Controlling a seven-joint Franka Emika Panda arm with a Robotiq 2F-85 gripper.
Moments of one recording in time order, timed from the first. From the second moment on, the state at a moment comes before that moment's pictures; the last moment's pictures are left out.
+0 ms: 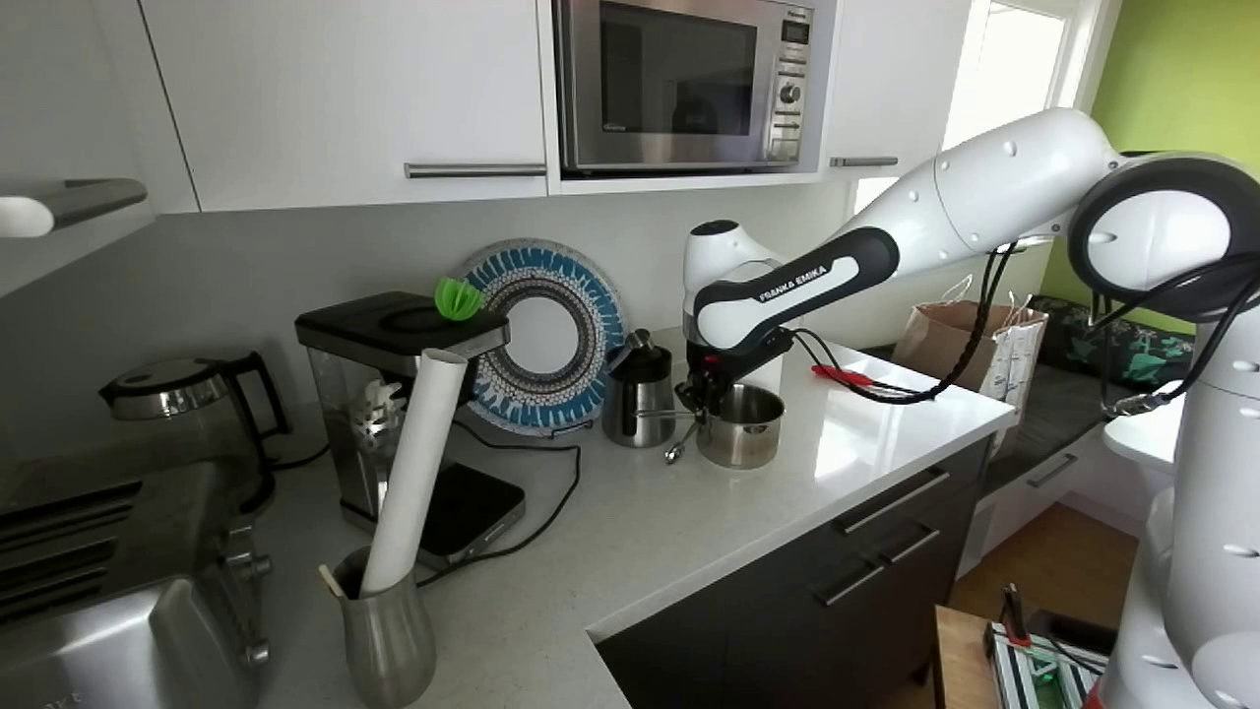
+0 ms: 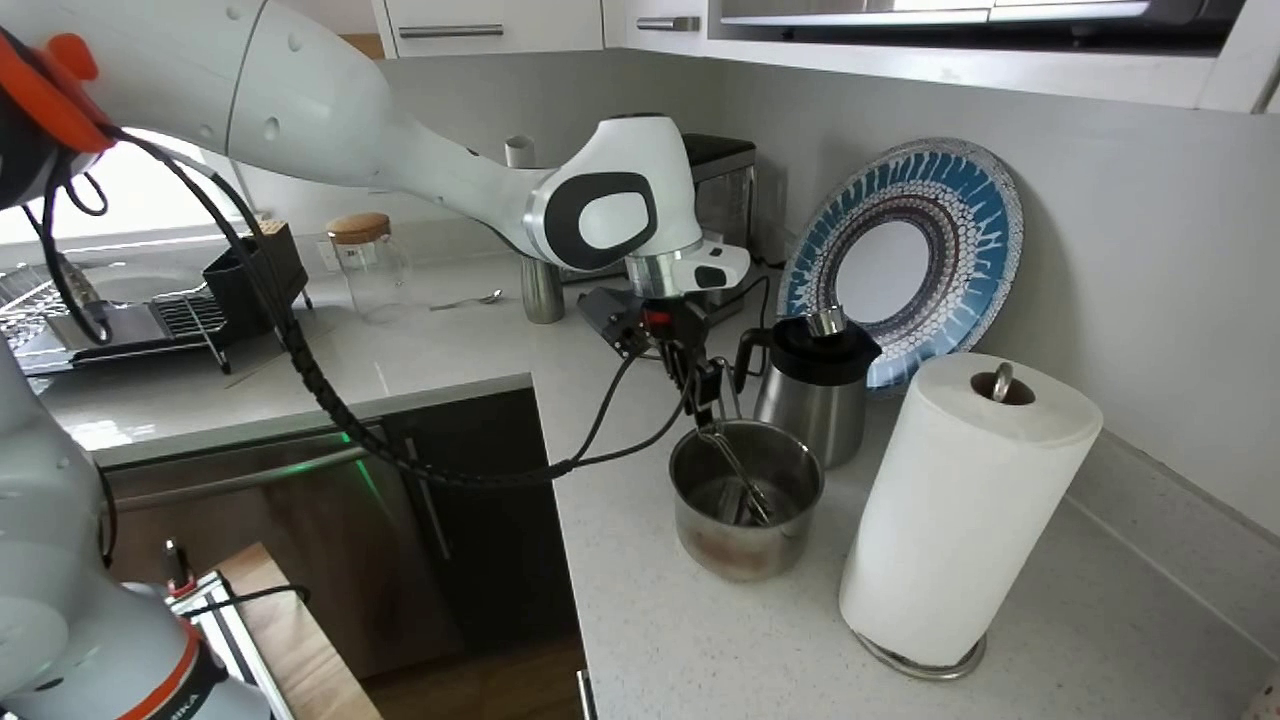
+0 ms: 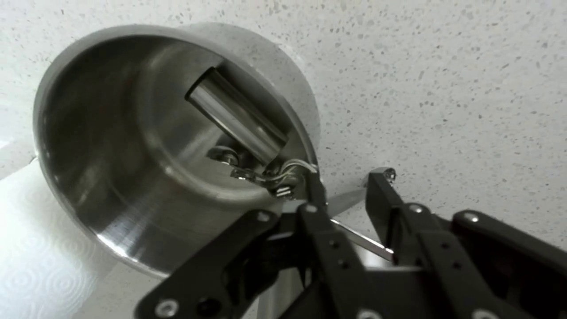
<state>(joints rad) -0.18 0.12 -0.20 -1.97 -0.20 2.23 0.18</state>
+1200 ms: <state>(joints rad) -0.18 0.11 -0.20 -1.97 -0.22 2.22 0.16</state>
